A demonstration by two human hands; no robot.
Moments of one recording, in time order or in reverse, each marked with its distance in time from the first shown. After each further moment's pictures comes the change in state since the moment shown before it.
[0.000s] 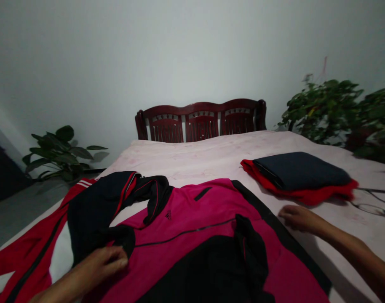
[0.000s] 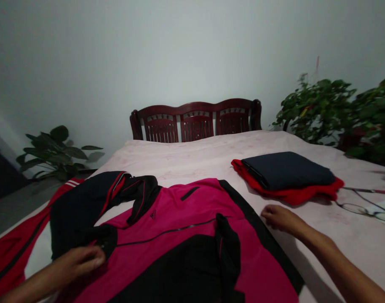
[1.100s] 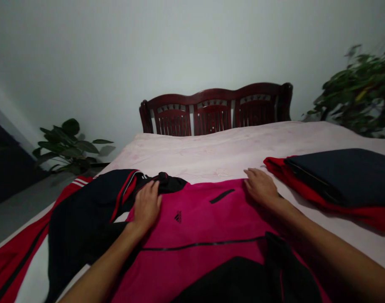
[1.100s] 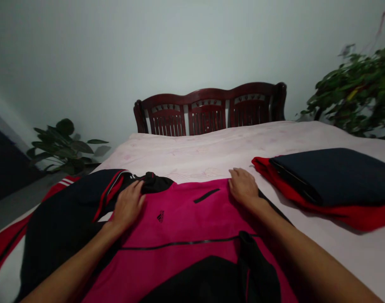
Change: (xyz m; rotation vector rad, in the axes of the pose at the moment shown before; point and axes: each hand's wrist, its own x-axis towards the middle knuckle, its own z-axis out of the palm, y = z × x) left_hand 0.204 0.090 -0.009 0.530 0.675 0.003; right_hand 0.139 -0.157 0.084 -0.628 0.528 -0.525
